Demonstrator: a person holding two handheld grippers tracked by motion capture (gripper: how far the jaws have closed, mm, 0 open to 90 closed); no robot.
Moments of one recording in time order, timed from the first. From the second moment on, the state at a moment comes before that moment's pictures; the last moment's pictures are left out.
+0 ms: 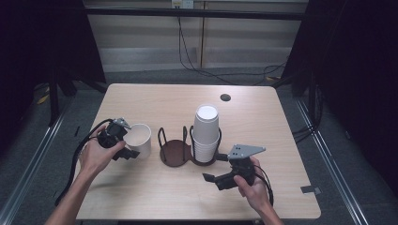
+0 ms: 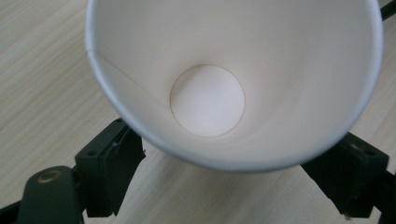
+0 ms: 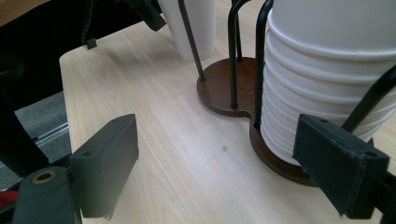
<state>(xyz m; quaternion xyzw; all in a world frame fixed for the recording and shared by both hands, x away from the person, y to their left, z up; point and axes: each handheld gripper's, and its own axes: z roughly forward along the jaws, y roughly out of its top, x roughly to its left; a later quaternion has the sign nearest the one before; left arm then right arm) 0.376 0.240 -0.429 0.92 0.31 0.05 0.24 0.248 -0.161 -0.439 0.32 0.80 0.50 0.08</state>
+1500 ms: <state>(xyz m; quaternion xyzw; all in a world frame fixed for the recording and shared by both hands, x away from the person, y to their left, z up) 0.275 0.256 -0.429 0.82 0.28 0.09 0.48 0.244 -0.169 -0.438 0.34 0.78 0.51 0.11</state>
